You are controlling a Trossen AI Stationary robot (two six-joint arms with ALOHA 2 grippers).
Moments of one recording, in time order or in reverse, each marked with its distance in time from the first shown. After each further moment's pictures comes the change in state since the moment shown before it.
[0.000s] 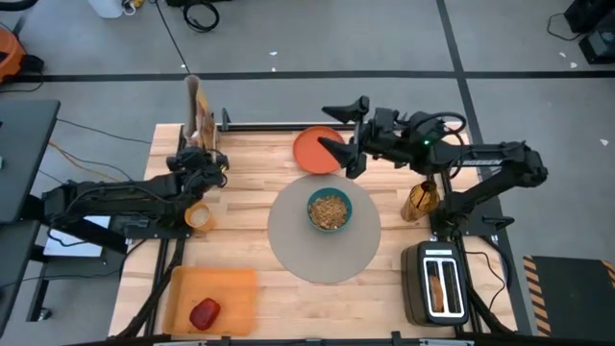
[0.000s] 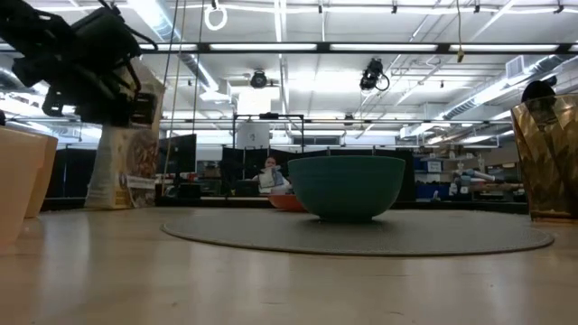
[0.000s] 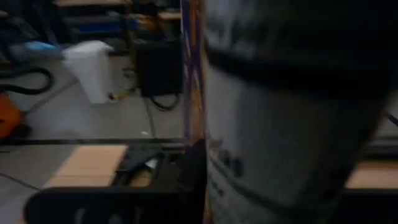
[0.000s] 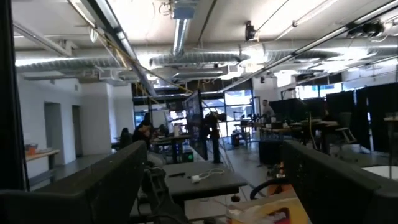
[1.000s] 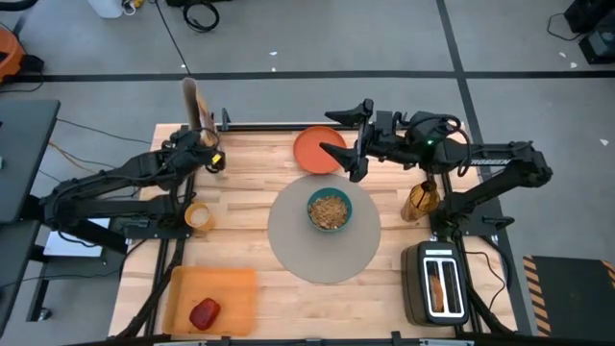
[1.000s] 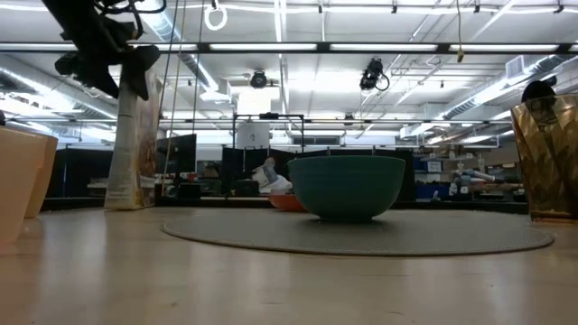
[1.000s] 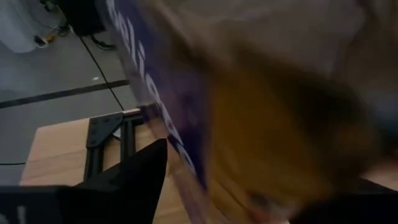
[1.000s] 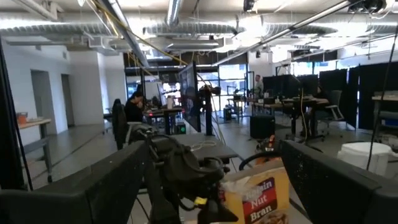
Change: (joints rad) left arm 0.056 -0.015 0.465 -0.613 0.445 -0.012; right arm 0.028 -0.048 0.025 -0.198 0.045 -0.033
